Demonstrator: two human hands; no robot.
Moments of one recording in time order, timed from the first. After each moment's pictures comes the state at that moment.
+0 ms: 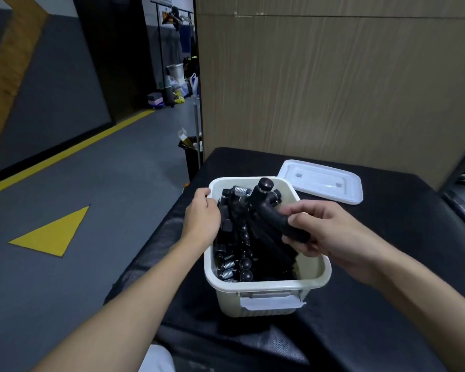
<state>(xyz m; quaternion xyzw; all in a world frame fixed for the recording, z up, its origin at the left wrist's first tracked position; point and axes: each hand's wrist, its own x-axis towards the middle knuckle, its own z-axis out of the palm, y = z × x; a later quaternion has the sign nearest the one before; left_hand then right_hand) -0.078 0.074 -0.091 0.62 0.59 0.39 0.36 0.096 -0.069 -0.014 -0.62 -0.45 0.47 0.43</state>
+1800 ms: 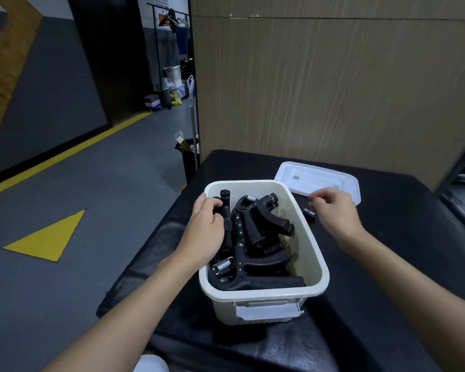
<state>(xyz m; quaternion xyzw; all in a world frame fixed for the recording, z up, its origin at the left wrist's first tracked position) -0.081 0.061 -0.097 0.70 0.50 0.34 0.38 0.167 0.005 -0.072 -0.75 -0.43 0.15 0.48</state>
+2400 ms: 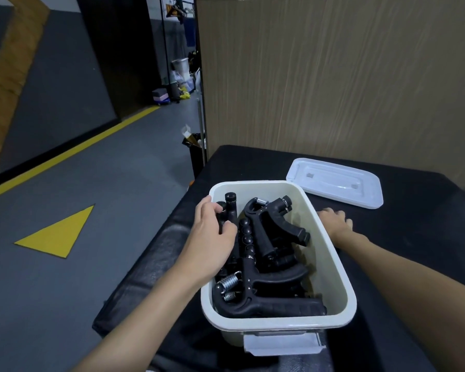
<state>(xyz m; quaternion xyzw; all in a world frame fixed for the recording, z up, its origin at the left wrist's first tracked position) -0.077 0.062 -0.099 0.69 0.52 0.32 0.38 0.211 0.088 -0.152 -0.85 -0.51 0.14 0.01</state>
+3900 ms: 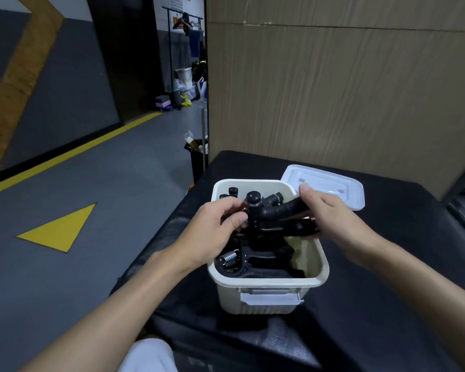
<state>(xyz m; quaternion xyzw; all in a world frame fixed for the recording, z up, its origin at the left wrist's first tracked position) -0.104 0.022 -0.062 0.77 0.32 0.39 0.38 0.110 -0.053 -0.017 -0.63 -0.56 0.34 0.41</state>
